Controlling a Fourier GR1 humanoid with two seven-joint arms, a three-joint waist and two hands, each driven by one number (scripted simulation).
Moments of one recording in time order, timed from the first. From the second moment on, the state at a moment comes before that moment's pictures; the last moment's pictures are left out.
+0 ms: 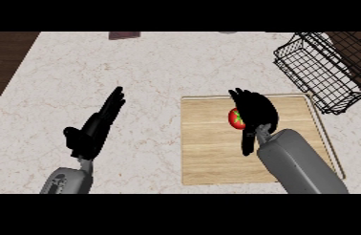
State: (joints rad) left arm -0.13 0.17 -0.13 -1.36 0.08 -0.04 -0.08; right arm -0.48 -0.29 0.47 -1.35 0.76 0.47 0.67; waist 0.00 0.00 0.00
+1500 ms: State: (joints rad) left arm -0.05 0.15 -0.02 -1.36 0.05 -0.05 -0.10; right arm -0.21 -0.43 -0.06 -1.26 0.91 0.11 0.60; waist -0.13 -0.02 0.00
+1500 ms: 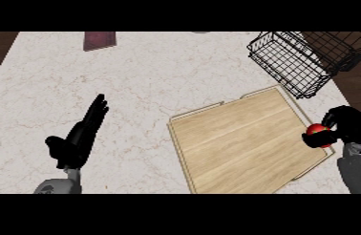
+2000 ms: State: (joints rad) left arm -0.05 0.16 -0.04 -1.39 0.05 -0.08 -0.10; right arm -0.02 -0.50 -0.46 -1.59 0.67 -0.07 0.59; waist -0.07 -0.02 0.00
